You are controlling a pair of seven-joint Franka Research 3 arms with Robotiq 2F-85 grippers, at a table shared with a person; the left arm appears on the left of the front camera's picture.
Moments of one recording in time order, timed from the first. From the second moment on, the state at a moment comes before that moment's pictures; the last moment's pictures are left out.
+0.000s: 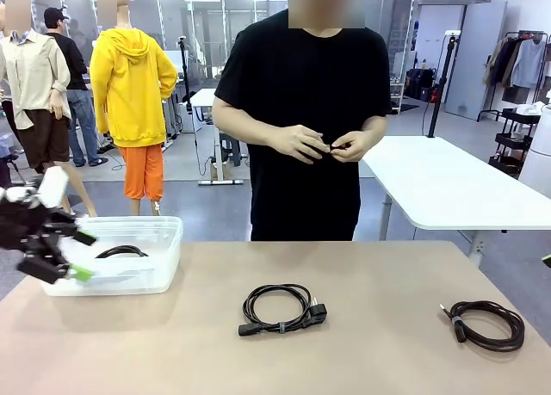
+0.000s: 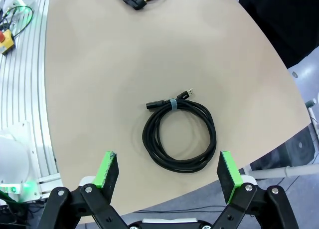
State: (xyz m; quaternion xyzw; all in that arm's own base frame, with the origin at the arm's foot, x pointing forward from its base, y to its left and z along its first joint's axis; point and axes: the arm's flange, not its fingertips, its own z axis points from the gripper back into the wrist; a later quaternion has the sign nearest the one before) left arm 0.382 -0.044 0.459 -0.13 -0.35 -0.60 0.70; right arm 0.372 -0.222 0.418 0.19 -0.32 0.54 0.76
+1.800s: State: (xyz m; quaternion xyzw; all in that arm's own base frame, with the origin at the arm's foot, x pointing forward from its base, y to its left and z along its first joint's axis) left arm 0.460 -0.405 0.333 -0.07 -0.12 -0.66 0.74; right arm 0.372 -0.222 0.418 0.19 -0.32 0.53 0.76
